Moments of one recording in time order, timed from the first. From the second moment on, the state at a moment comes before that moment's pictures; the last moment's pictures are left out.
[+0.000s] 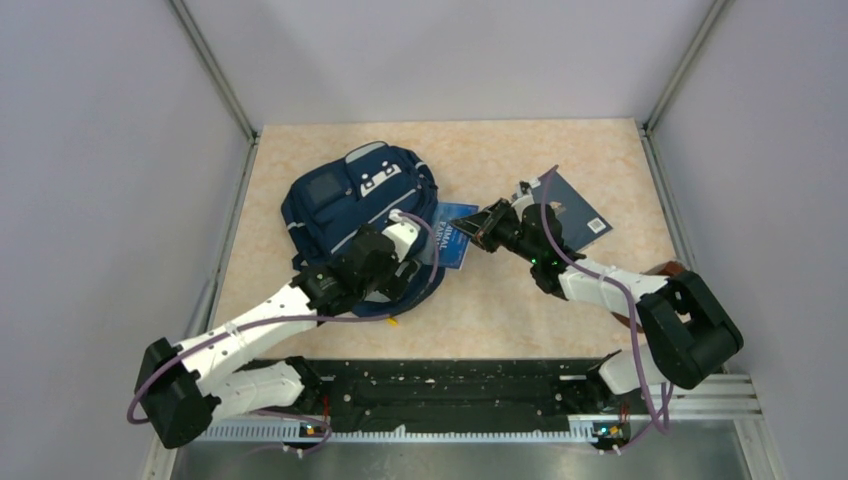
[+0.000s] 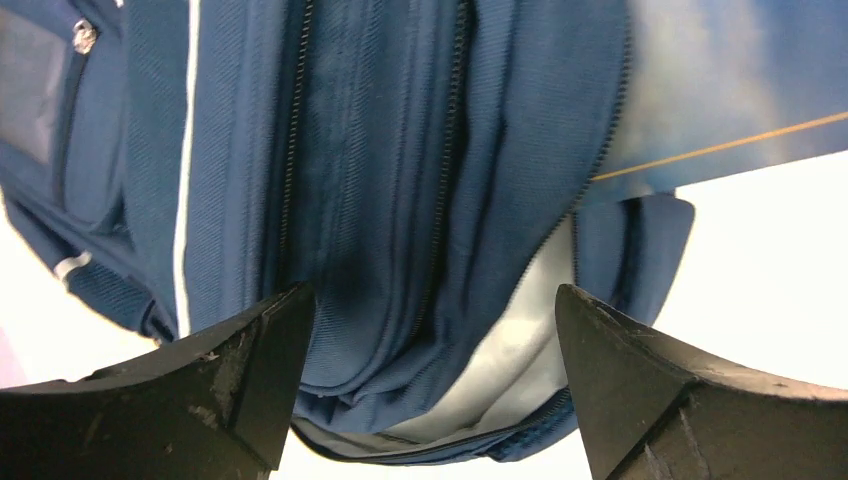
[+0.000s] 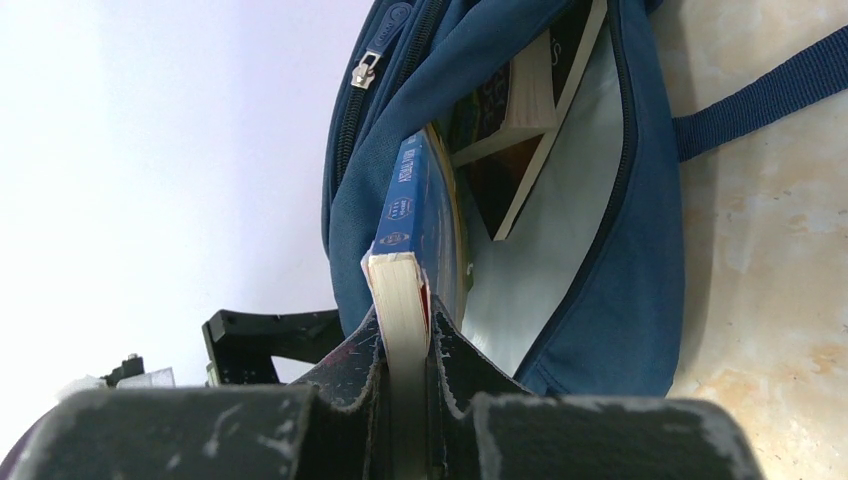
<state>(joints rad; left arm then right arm) -0.81 1.05 0.78 -0.44 -0.32 0.03 0.58 1.42 0.64 0.60 -0.23 1.27</state>
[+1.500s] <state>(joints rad) -0.80 0.98 0.90 -0.41 -0.60 0.15 0.67 1.51 0.68 0.72 0.02 1.29</state>
